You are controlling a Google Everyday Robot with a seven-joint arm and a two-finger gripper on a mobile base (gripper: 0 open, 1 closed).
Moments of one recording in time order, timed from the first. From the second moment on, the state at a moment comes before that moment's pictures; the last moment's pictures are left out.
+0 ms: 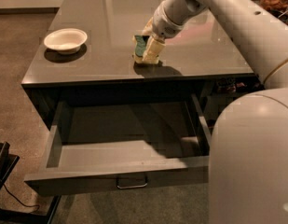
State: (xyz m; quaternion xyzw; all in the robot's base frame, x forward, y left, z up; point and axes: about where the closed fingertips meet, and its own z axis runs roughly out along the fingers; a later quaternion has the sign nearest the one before) arm 0.736 -0.032 0.884 -0.69 0.65 0.06 0.32
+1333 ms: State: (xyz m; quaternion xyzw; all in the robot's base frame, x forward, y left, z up) arm 0.736 -0.031 0.884 -0.69 0.65 0.06 0.32
